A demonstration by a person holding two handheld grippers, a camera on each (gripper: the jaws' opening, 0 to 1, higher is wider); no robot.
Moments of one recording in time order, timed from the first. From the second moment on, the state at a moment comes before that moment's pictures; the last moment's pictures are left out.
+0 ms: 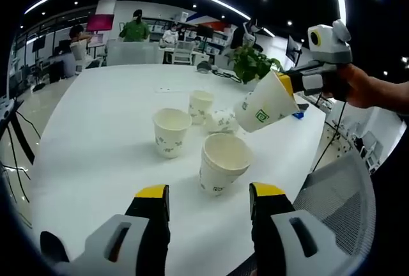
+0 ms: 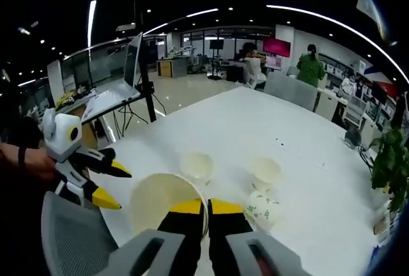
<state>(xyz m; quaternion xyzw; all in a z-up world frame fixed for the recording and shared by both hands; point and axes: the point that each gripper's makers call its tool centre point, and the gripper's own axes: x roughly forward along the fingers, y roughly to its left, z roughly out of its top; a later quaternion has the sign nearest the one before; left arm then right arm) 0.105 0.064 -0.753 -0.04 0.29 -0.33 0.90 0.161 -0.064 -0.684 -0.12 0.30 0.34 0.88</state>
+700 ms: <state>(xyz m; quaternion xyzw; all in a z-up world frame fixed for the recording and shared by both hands) 0.098 0.075 -0.755 -0.02 0.30 -0.33 0.90 0.154 -0.020 -0.722 -0.13 0.34 0.37 0.85</state>
